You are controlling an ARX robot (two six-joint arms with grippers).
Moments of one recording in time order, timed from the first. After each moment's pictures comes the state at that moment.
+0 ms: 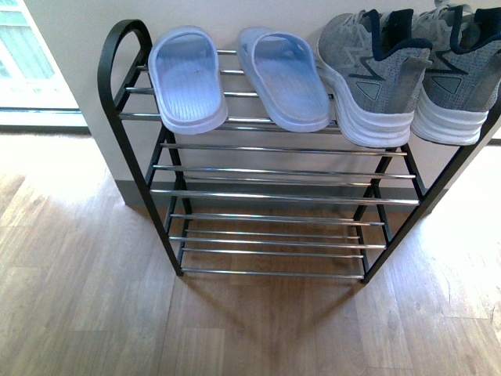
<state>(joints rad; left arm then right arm) -0.05 1.04 0.07 0.95 -0.02 -0.01 0.00 0.00 0.02 0.00 0.00 -0.01</state>
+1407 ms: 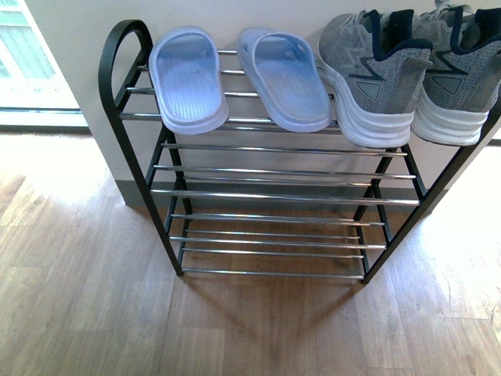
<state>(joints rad) 0.00 0.21 0.01 0.21 0.00 -0.01 0.00 0.00 0.02 0.00 0.00 -0.01</state>
